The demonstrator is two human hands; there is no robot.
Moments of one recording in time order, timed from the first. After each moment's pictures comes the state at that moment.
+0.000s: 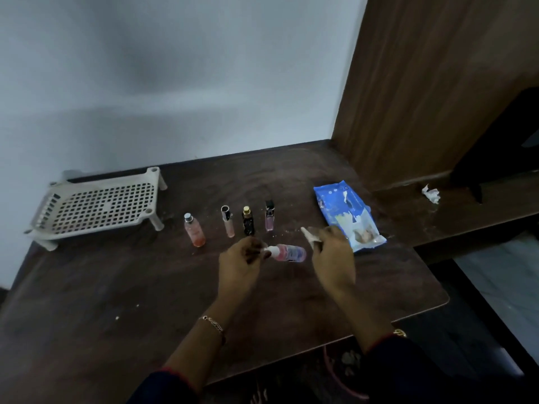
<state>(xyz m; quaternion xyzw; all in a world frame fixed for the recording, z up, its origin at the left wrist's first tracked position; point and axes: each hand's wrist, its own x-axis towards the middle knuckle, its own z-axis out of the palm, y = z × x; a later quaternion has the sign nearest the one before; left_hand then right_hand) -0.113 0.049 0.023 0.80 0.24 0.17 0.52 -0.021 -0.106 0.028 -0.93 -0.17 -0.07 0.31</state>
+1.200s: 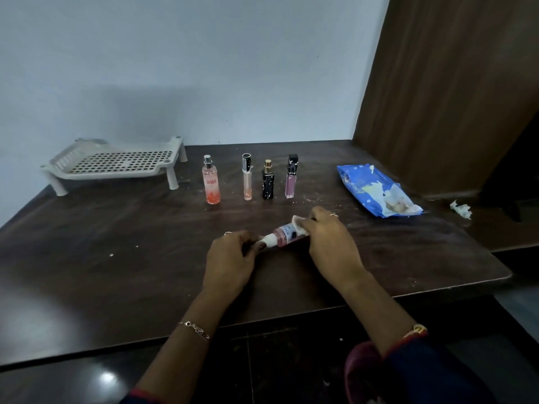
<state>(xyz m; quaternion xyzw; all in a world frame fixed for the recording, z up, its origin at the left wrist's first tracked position) -0.187 0.053 -0.069 0.89 0.22 0.24 0.33 -0.084 -0.098 -0.046 -0.89 -0.40 -0.14 0.18</state>
